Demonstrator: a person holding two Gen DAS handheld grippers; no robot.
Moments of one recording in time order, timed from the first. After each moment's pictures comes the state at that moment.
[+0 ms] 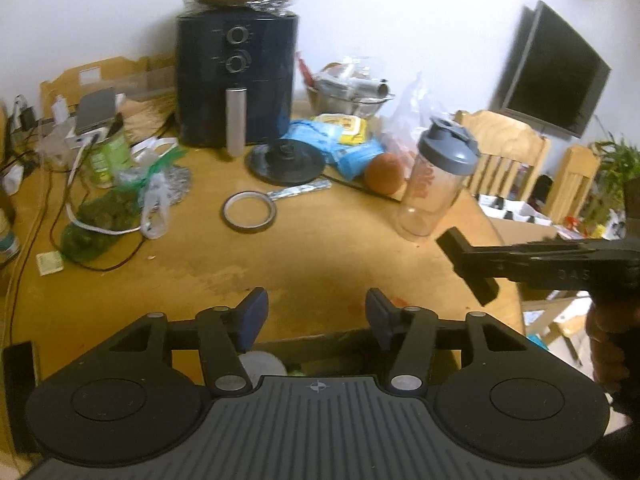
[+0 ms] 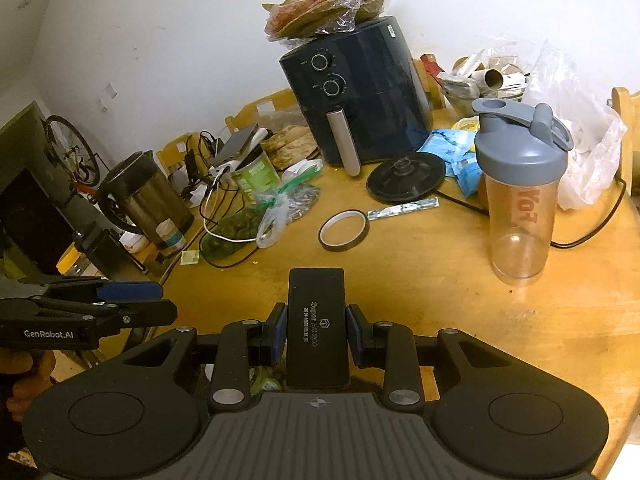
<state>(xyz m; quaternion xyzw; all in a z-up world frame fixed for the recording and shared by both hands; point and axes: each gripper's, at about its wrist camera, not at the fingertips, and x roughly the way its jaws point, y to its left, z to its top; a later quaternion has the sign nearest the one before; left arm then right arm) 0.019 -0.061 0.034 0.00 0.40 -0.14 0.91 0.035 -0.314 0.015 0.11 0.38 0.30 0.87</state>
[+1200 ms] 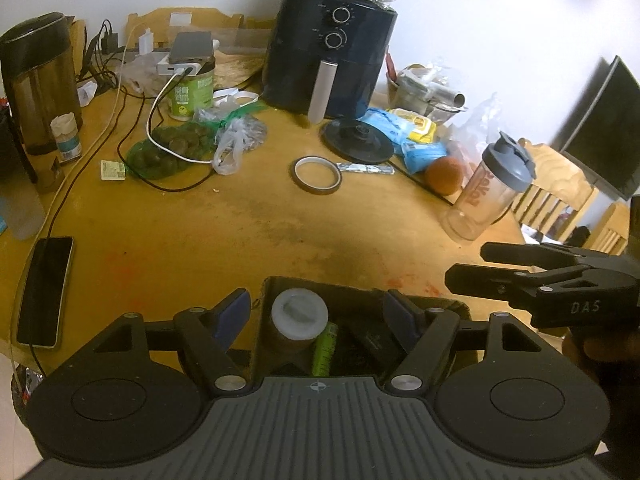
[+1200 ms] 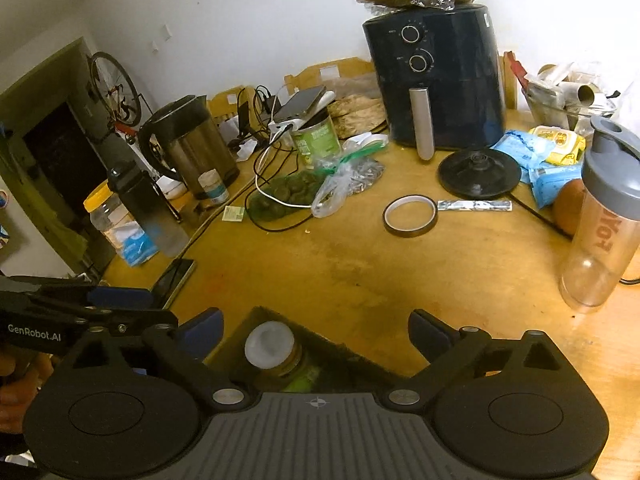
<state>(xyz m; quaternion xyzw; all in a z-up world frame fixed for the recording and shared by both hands) -0.016 -0.019 0.027 -0.09 0.43 -0.05 0.90 0.032 -0.246 0.014 0.03 0.39 0.36 0.85</state>
